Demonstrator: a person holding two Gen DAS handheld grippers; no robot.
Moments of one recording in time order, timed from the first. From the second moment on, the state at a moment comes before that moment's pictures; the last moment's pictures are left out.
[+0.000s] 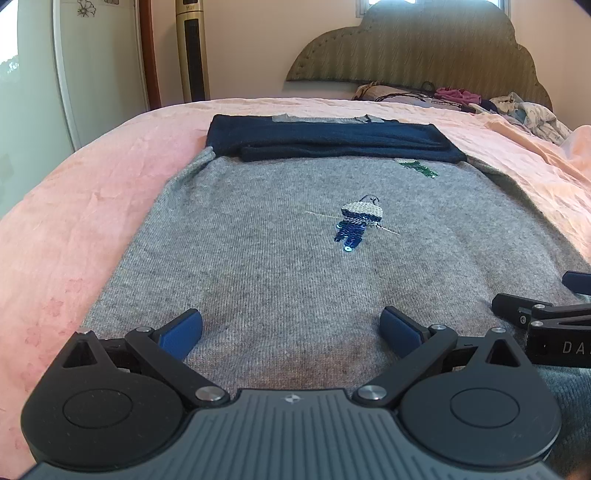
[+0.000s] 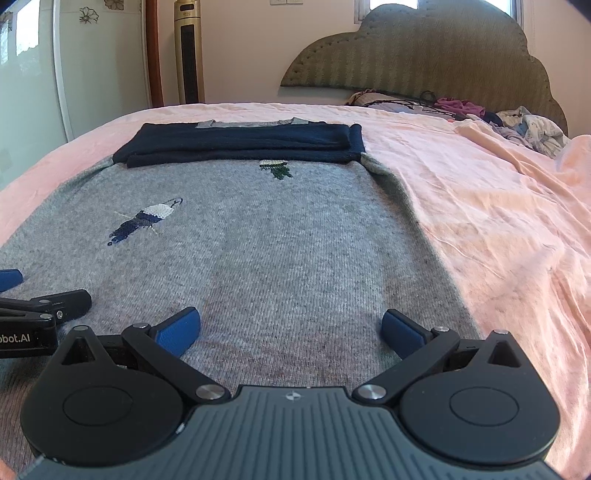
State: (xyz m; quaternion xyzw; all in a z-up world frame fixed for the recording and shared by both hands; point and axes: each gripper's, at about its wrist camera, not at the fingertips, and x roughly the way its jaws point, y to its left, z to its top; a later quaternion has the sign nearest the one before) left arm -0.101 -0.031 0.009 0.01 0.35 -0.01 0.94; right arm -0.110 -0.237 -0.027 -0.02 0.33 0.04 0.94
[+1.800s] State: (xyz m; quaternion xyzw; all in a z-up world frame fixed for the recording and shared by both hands) left arm -0.101 -0.031 0.009 0.01 0.35 -0.01 0.94; right arm -0.122 -0.239 -0.028 -0.01 0.33 0.04 0.94
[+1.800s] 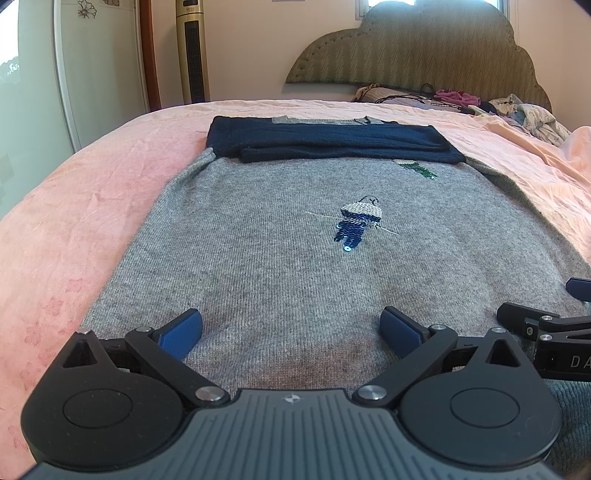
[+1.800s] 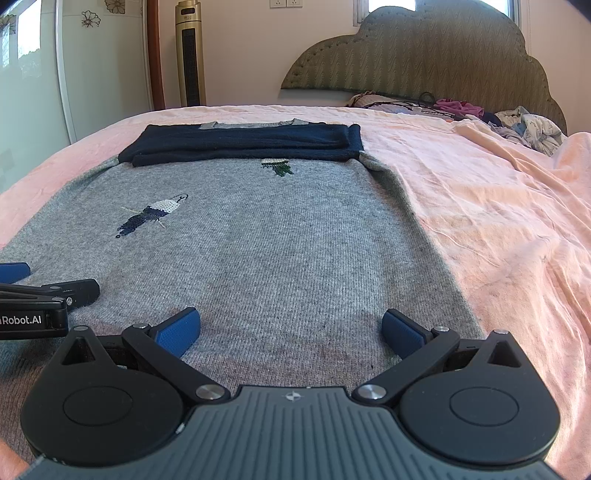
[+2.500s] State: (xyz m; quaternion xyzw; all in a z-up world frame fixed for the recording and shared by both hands) left arm -0.115 -0.008 0.032 0.01 0.35 -0.04 0.93; right arm -0.122 -0.254 -0.012 0.02 0.34 0.09 0.94
